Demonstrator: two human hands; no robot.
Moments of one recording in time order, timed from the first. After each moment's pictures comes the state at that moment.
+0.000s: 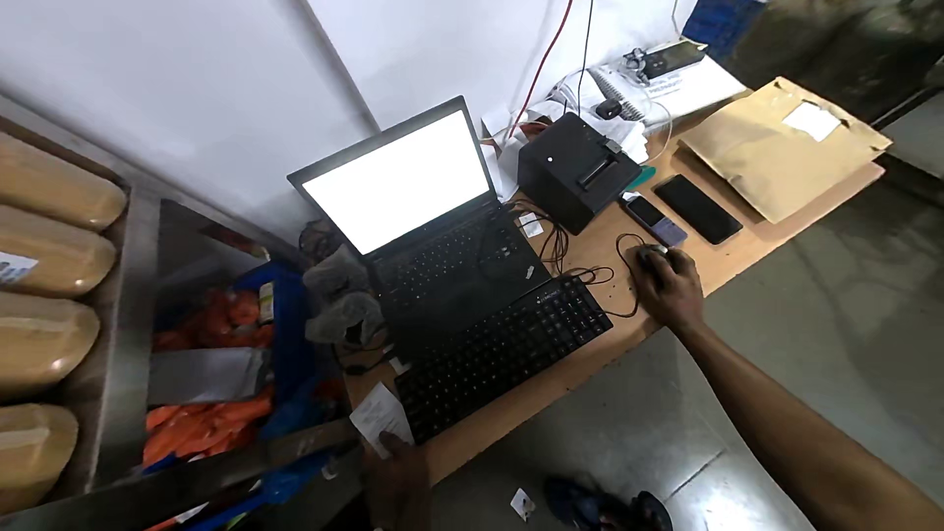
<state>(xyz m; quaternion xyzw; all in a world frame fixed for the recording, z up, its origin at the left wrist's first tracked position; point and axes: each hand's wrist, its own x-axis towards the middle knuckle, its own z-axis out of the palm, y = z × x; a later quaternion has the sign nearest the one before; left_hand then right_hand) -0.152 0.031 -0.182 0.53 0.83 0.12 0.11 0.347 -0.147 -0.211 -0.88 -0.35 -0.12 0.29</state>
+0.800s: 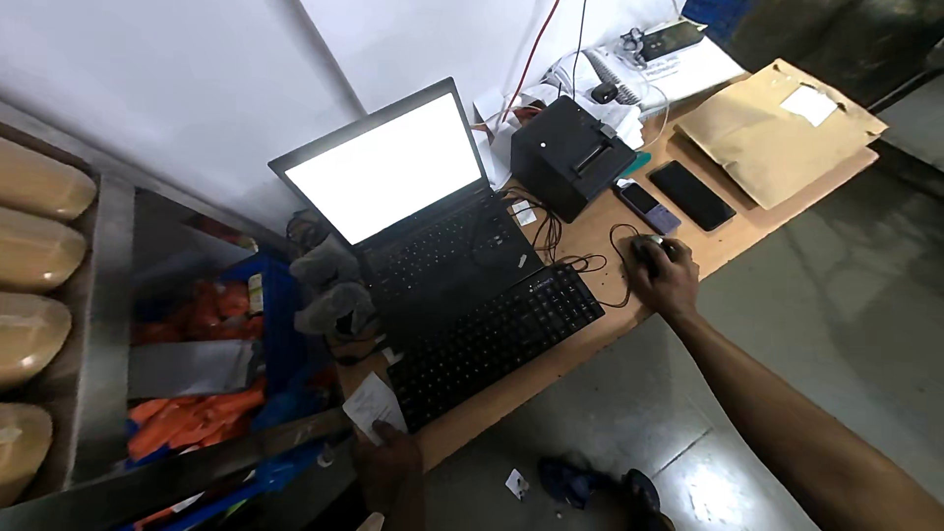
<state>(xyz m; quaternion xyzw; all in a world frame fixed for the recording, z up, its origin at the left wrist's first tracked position) -0.149 0.032 -0.175 0.54 0.83 0.12 0.12 0.343 -0.150 -0.208 -0.89 -0.34 -0.12 0.29</state>
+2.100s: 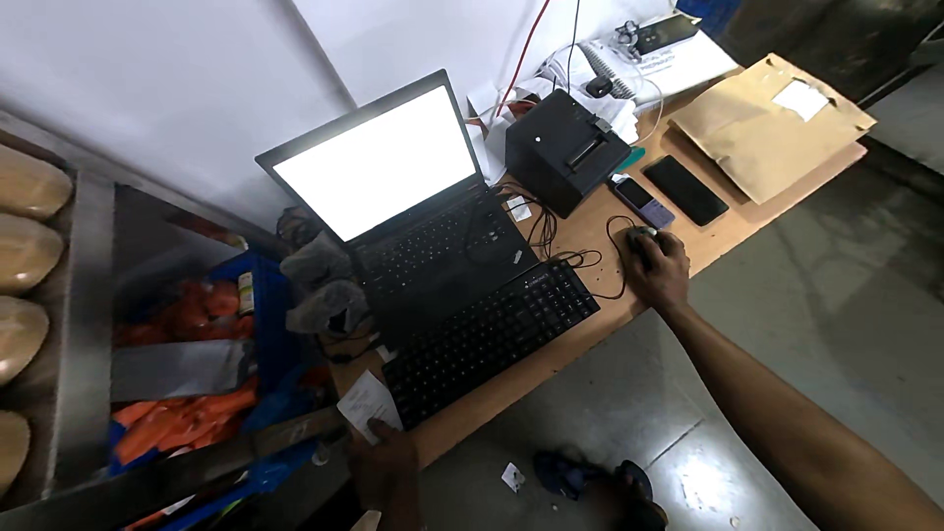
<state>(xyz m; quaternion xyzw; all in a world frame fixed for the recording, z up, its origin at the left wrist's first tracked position) -0.150 0.034 -0.180 0.52 0.84 0.11 0.11 0.348 -0.148 -0.213 -0.89 -0.33 -0.11 0.29</state>
